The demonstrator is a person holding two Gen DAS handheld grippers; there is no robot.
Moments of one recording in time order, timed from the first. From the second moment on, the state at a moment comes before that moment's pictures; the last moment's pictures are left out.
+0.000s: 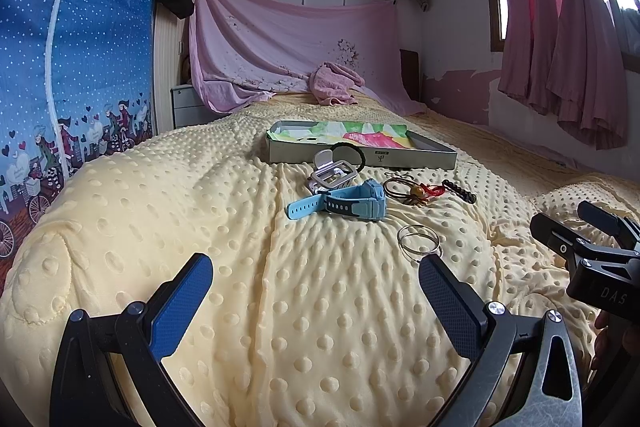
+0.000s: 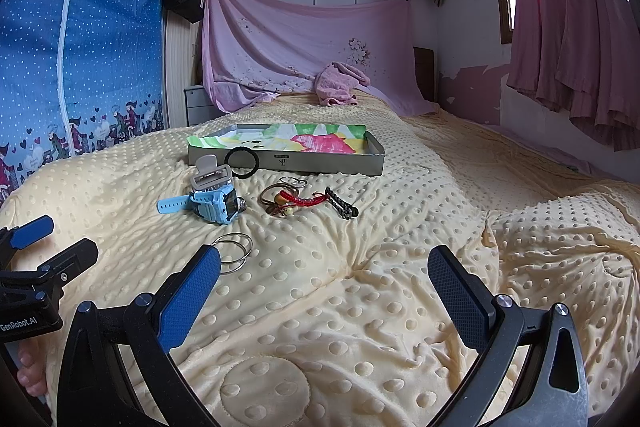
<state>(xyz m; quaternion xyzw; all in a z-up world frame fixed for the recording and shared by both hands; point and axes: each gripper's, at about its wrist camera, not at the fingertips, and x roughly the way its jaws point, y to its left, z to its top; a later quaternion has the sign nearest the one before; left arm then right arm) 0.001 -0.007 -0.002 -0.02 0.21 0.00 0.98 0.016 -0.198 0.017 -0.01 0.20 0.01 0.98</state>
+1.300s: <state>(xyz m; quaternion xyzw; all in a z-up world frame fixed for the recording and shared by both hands) 0.077 -0.037 0.008 -0.03 0.25 -0.04 0.97 0.087 -0.251 0.054 -0.04 0.21 0.02 0.98</state>
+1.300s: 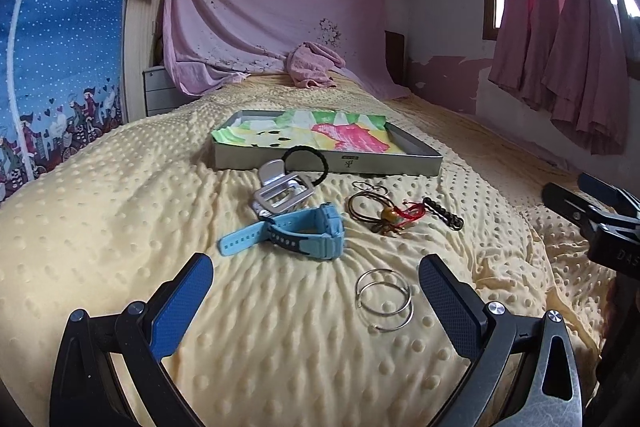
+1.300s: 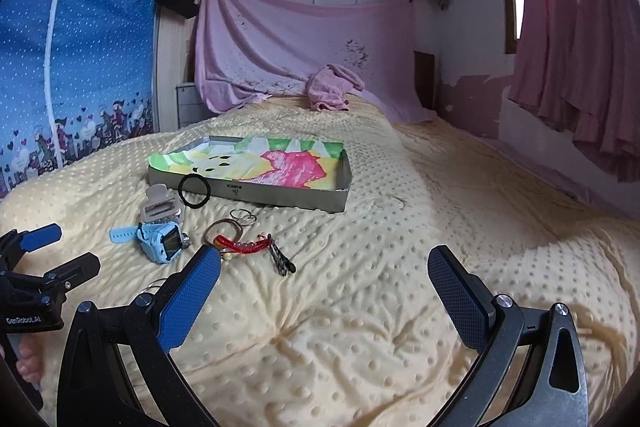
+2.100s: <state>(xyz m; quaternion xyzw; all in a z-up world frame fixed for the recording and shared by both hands) 0.132 -0.060 -0.040 -0.05 0.39 -0.12 0.91 0.180 -0.229 -0.003 -0.02 0.35 0.11 0.93</state>
